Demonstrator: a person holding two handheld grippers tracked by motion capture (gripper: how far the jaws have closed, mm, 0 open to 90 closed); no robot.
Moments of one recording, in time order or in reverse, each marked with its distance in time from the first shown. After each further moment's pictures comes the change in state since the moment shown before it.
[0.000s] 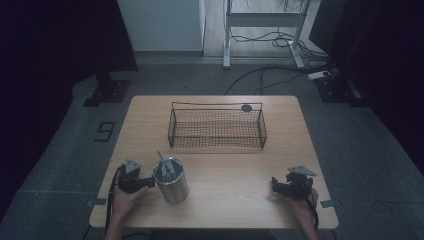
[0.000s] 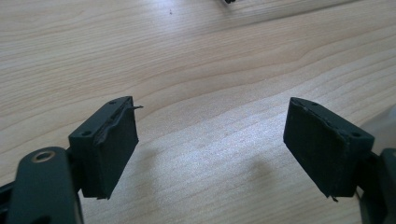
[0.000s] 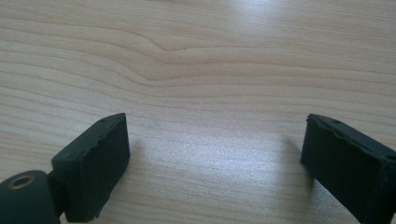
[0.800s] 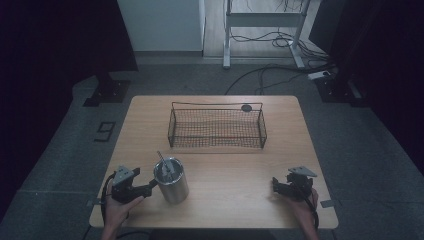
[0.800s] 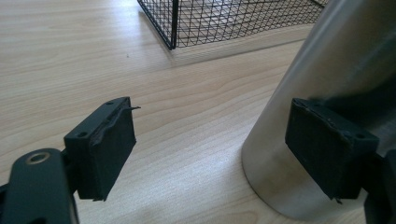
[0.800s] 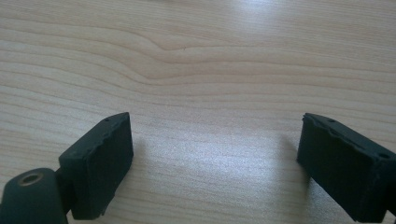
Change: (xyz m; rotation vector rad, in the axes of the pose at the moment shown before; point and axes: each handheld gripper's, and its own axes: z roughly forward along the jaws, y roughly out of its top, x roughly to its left) left arm -0.021 -0.001 -0.055 -0.144 -0.133 -0.006; right arm 0.000 -0.001 -0.002 -0.004 -0.003 0.004
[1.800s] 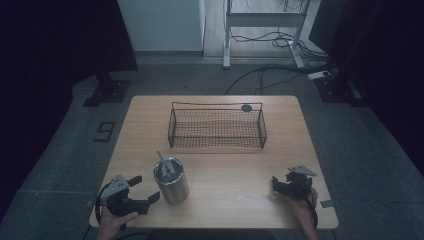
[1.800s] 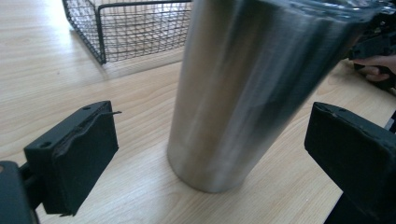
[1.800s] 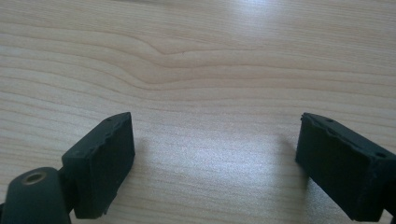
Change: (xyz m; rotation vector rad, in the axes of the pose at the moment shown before) left arm -0.020 -0.002 -0.033 -0.058 -0.230 0.048; right arm 0.000 0.002 0.002 -0.005 -0.005 0.003
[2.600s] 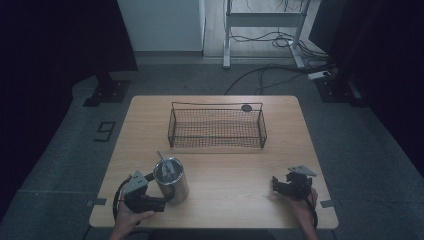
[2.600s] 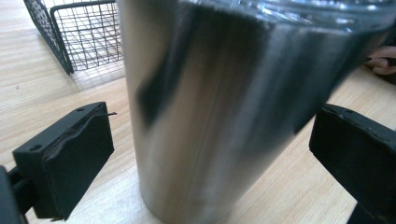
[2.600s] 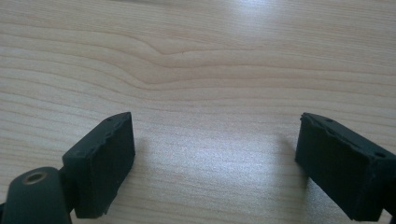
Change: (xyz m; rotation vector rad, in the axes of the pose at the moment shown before) left arm -0.021 0.011 0.038 0.034 0.004 0.042; right arm 0.000 0.000 0.000 -0.001 -0.003 0.003
